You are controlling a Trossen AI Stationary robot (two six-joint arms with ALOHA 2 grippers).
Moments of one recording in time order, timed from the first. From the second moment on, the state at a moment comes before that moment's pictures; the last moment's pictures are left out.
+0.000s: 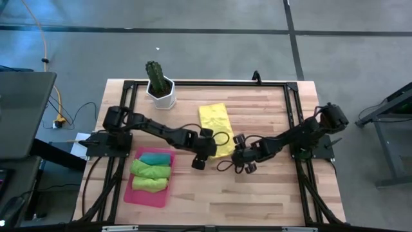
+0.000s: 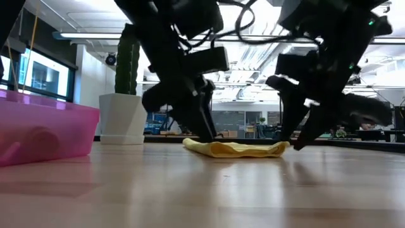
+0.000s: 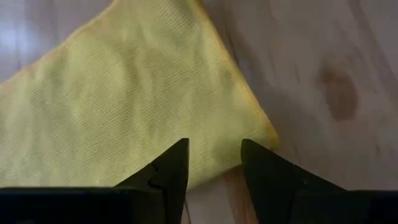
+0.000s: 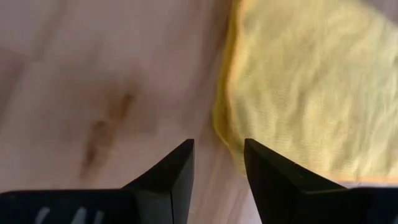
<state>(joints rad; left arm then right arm) 0.00 1.94 1.20 -0.28 -0.15 0.23 0.31 1.62 0.80 -0.35 0.33 -0.25</state>
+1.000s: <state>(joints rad) -0.03 2.02 1.21 -0.27 -0.11 0.10 0.23 1.70 0.80 -0.29 0.31 -0.07</state>
